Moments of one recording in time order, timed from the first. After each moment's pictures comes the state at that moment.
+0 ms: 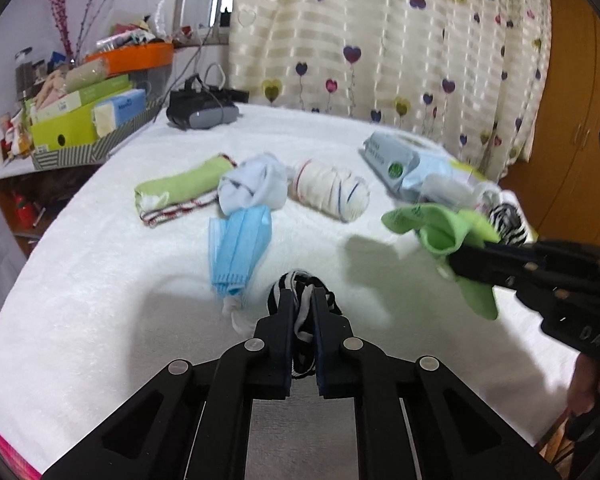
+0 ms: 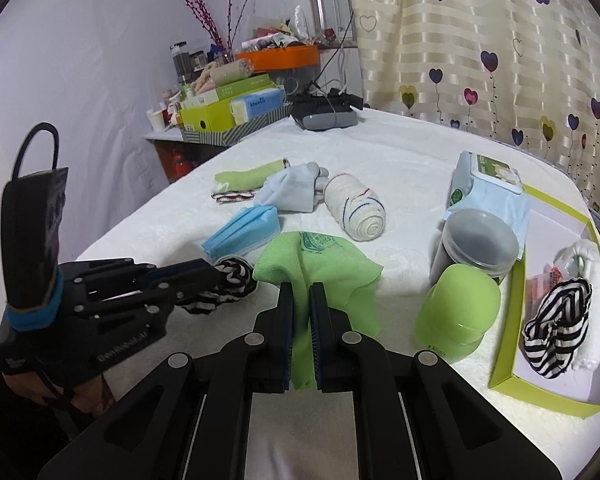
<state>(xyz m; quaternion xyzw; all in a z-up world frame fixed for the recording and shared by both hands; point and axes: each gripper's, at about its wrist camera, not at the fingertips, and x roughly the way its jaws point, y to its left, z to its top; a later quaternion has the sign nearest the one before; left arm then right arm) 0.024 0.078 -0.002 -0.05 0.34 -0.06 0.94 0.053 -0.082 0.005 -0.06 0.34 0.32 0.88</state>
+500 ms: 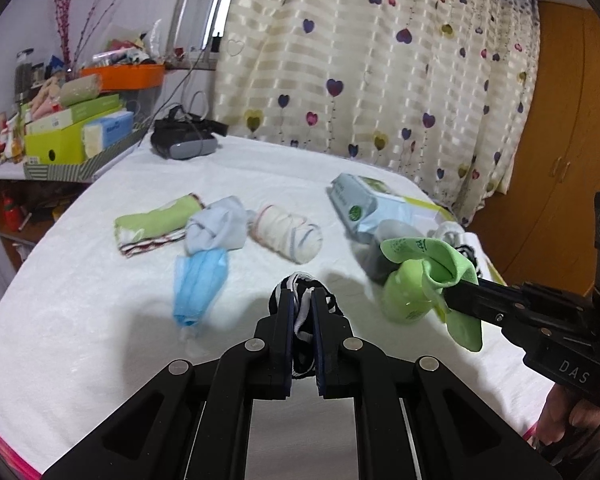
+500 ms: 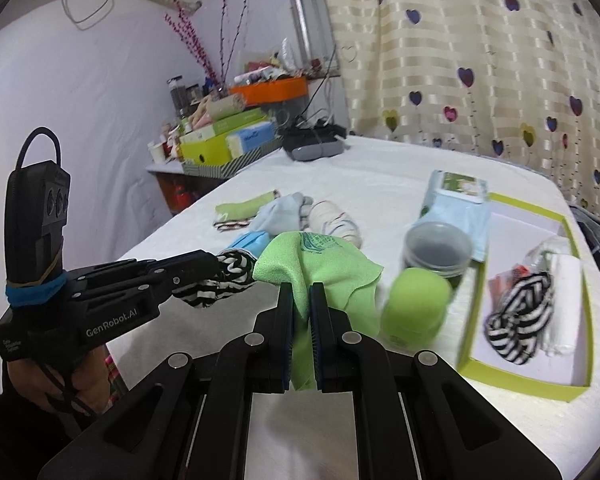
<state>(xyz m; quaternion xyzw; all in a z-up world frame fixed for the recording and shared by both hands) 0.016 0.052 0.033 -0.09 0.30 -0.09 0.95 0.031 -0.127 0.030 -0.02 0.30 0.30 0.90</state>
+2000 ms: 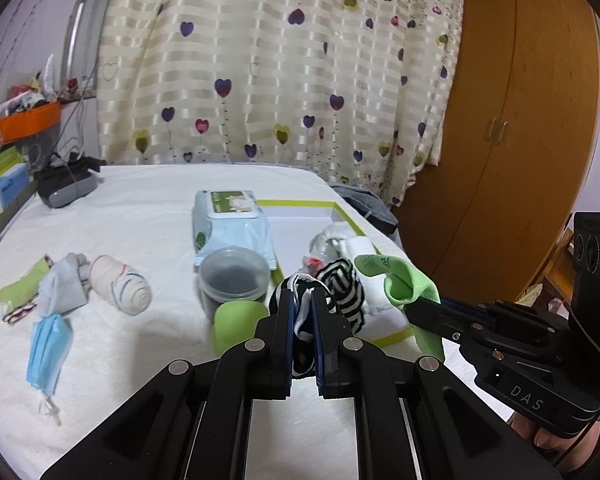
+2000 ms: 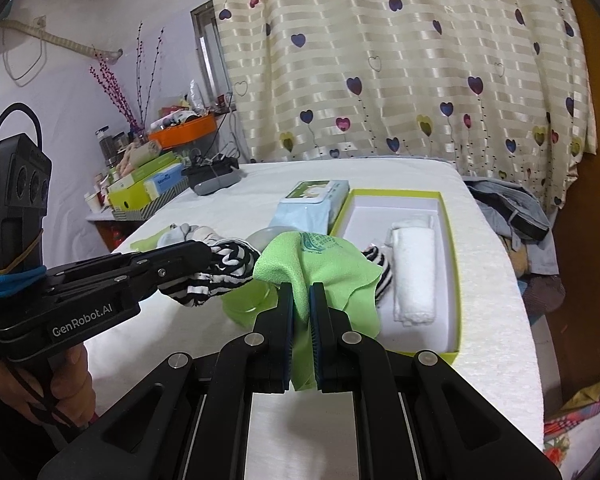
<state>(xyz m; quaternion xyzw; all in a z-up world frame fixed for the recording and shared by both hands) 0.047 -0.097 0.065 -0.03 0.29 -0.21 0.93 0.034 -0.253 0.039 0.04 0.28 0.18 0.94</state>
